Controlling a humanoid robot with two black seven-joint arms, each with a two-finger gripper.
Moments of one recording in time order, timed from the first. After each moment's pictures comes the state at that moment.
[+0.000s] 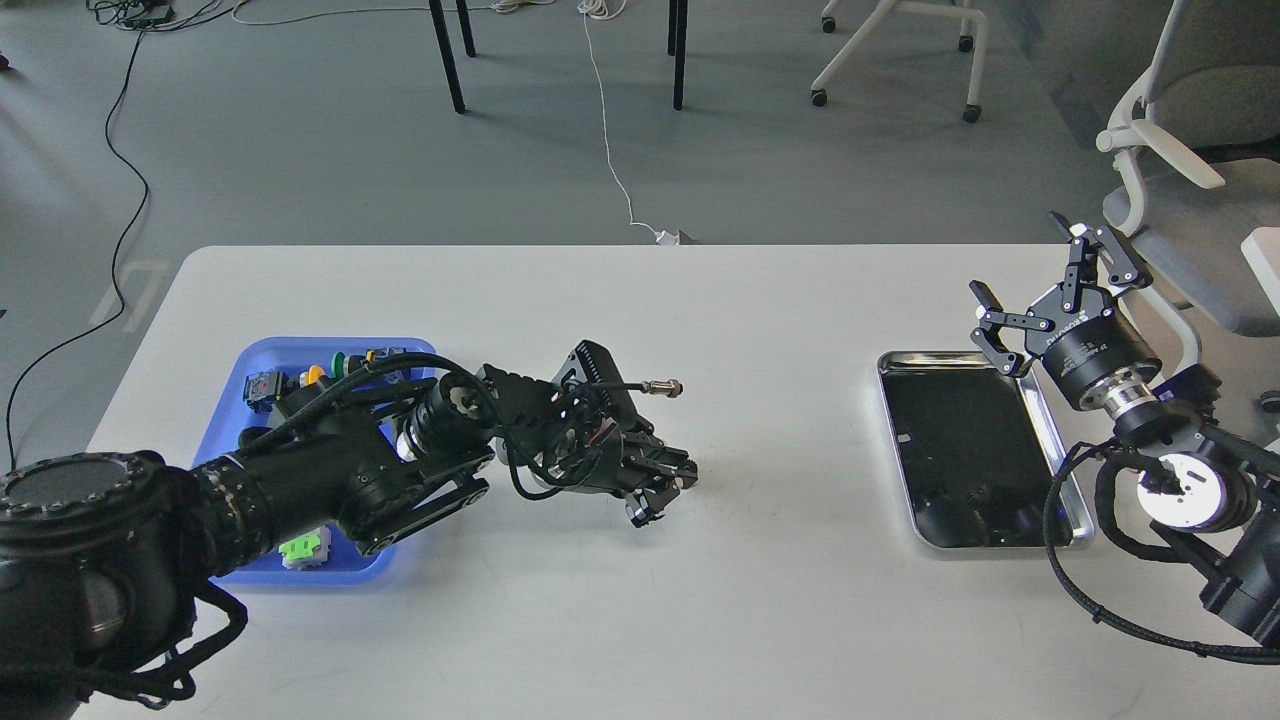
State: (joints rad) left arm -0.92 0.04 -0.15 -0.77 2.18 -0.19 -0.49; right arm 0.61 -0.51 0.48 0.73 0.13 0.49 0.49
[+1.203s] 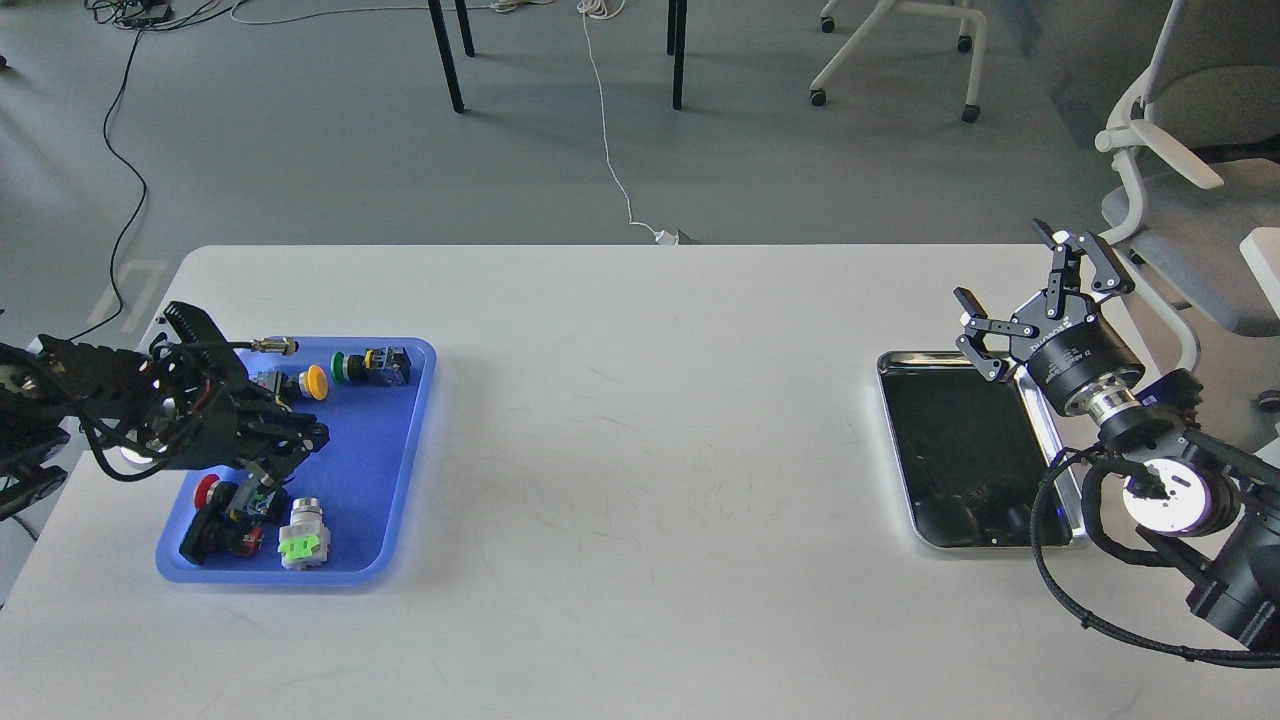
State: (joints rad) left arm -0.86 0.86 -0.15 -1.08 2.18 -0.23 -0.49; right arm 0.60 -0.49 0.47 0.73 0.12 0.49 0.49
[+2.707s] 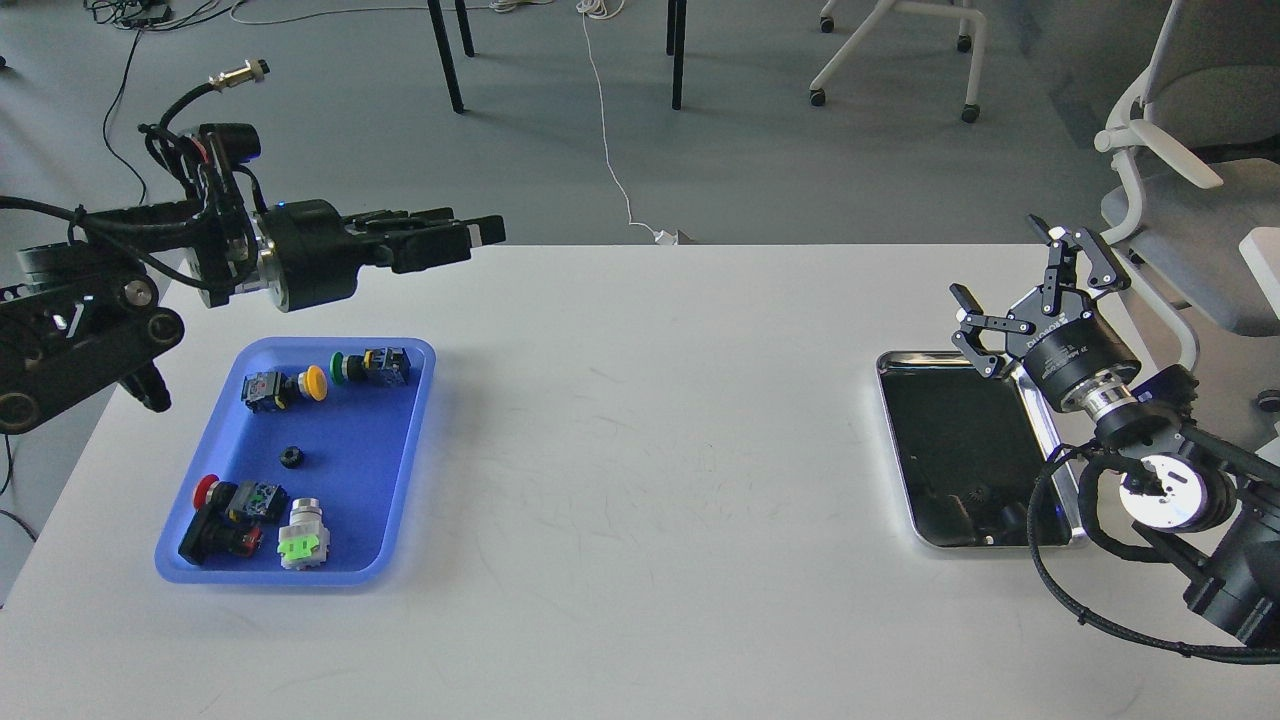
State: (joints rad) left arm -0.98 0.69 -0.33 -1.20 1.02 -0.23 -0.49; right arm 0.61 -0.50 0.47 0.75 0.12 0.49 0.49
